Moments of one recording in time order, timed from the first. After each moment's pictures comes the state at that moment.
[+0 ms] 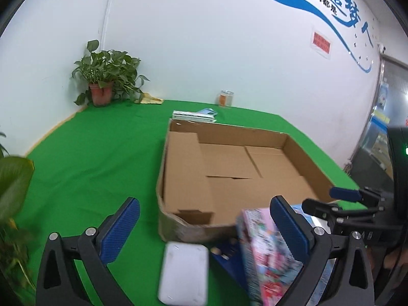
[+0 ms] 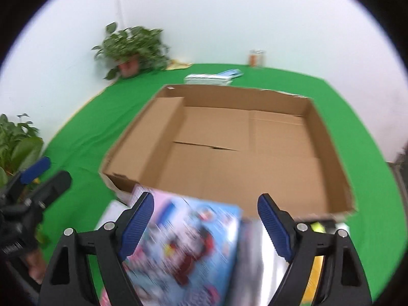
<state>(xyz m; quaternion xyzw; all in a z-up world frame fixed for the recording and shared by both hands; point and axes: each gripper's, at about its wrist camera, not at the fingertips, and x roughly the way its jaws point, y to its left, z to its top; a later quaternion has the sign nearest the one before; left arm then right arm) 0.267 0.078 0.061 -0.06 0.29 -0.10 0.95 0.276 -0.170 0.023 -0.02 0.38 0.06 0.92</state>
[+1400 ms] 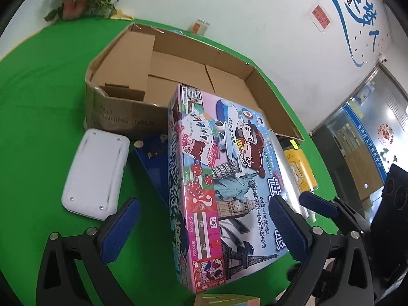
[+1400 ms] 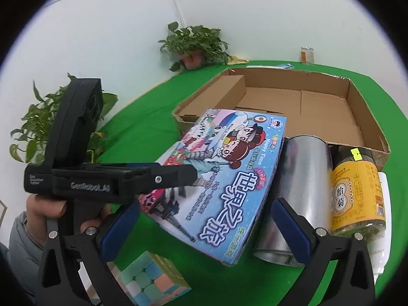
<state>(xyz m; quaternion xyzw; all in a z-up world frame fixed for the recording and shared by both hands) 0.242 0.022 -0.026 -0.16 0.46 -0.21 0.85 0.182 -0.168 -0.021 0.01 0.37 0.25 0.90</state>
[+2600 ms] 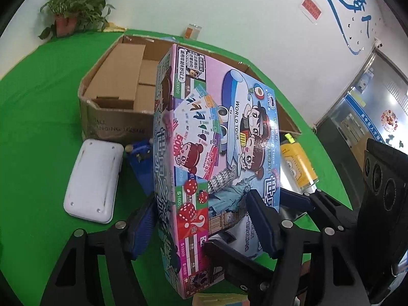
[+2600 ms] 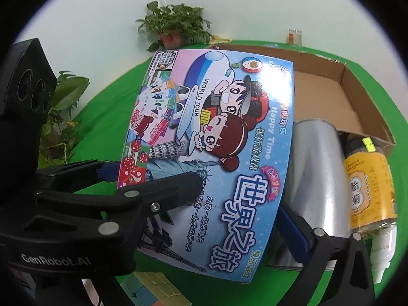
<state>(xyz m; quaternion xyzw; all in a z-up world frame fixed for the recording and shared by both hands) 0.224 0.004 -0.008 -0.11 0.44 -0.20 0.87 0.204 -0.145 -0.040 -0.01 0.41 0.19 0.89</state>
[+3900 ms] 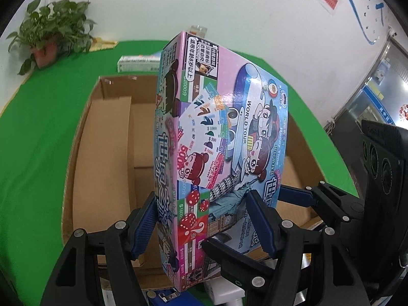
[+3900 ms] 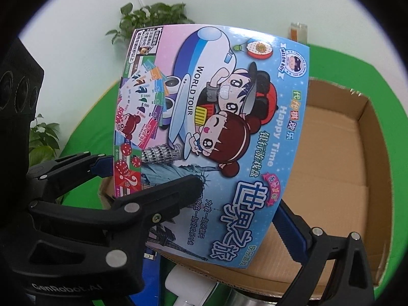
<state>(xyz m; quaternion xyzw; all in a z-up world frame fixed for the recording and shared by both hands) 0.417 -0.034 0.044 -0.05 0.48 -0.18 0.86 0.408 -0.163 -0.005 0.01 0.47 0.20 0.86</state>
